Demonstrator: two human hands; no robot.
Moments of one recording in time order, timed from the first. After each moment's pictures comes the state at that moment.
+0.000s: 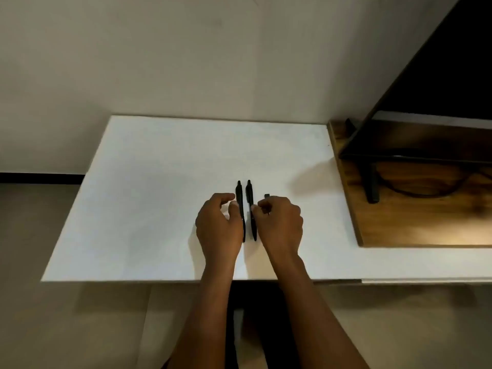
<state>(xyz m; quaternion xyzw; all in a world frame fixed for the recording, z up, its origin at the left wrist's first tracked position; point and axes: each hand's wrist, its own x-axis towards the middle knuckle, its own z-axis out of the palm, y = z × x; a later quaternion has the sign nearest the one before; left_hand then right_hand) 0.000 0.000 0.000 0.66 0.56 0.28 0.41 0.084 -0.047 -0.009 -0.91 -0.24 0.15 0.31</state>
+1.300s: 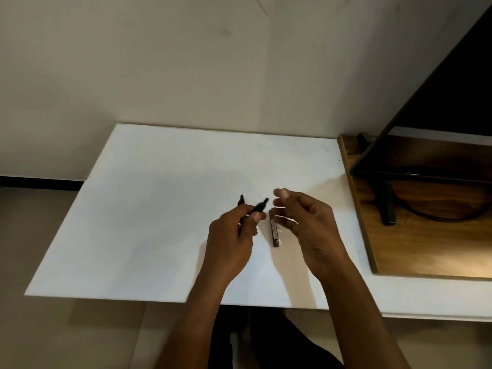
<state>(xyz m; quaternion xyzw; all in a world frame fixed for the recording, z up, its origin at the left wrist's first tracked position) 0.007 0.011 -0.001 0.71 0.44 0.22 0.50 0.138 -0.063 0.011 -0.64 -0.14 0.41 0.64</state>
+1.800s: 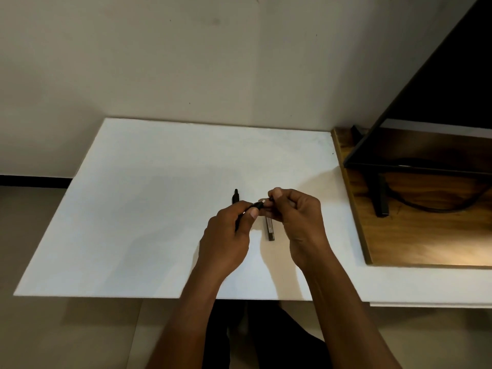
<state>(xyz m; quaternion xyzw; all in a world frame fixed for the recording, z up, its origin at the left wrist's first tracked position) 0.006 0.011 -0.011 0.76 0.42 0.17 0.46 0.129 -0.052 -0.003 -0.67 -0.13 0.35 0.65</state>
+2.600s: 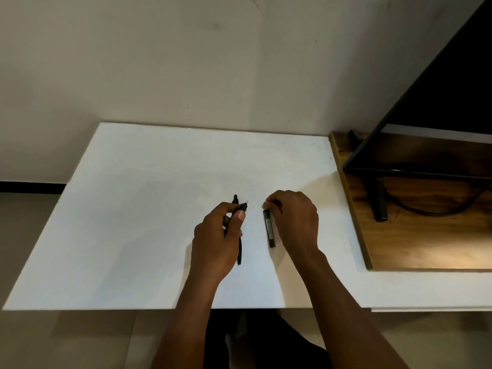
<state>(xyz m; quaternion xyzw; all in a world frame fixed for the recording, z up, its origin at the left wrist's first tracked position) -0.001 0.022 -0.011 0.71 0.47 0.21 0.49 0.152 -0.034 -0.042 -0.87 -0.41 0.02 0.26</state>
